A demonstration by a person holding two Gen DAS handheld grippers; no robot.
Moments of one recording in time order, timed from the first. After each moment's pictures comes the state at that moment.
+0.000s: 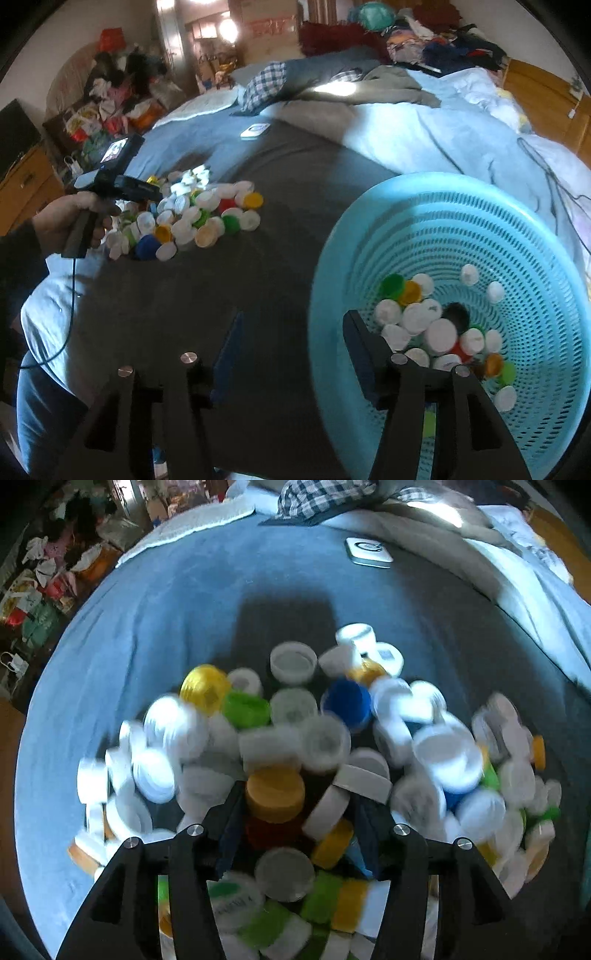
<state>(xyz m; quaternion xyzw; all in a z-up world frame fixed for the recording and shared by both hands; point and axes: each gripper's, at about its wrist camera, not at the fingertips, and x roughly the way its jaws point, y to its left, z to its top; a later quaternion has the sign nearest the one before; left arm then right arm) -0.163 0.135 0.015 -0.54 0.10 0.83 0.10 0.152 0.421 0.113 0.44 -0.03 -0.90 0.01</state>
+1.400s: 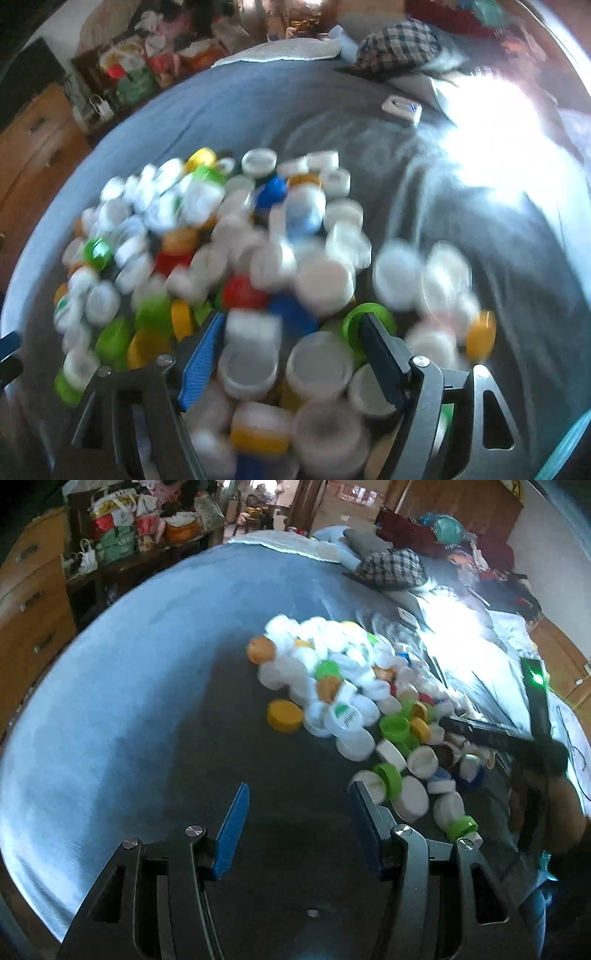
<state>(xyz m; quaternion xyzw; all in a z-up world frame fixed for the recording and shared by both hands) 0.020 -0.048 0.037 -0.47 -0.10 0.87 0.09 -0.068 0.246 0.022 0.50 0.02 -0.86 0.13</state>
